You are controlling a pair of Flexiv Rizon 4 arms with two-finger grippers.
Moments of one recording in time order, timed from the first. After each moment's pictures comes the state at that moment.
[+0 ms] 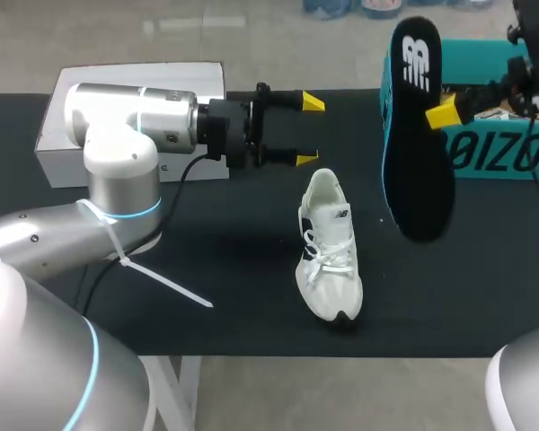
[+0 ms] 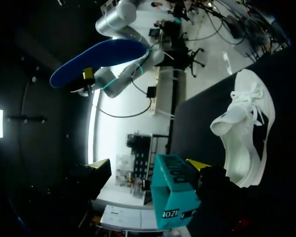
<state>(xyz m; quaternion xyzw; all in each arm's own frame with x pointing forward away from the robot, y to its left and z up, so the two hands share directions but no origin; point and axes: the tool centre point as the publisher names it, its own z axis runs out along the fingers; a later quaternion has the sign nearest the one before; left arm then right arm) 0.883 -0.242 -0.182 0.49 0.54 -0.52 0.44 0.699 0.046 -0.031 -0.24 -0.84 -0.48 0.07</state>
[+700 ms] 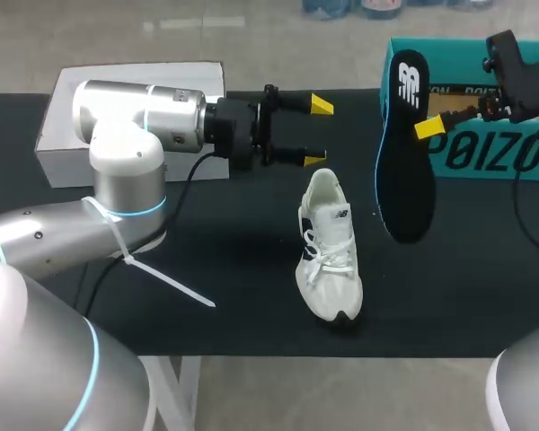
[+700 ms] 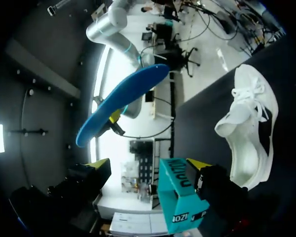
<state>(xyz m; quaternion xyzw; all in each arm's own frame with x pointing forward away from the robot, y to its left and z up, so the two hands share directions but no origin) 0.871 -0.255 -0.175 0.52 0.50 -0.51 0.46 0.775 0.031 -0.109 -0.31 -0.79 -0.49 0.19</state>
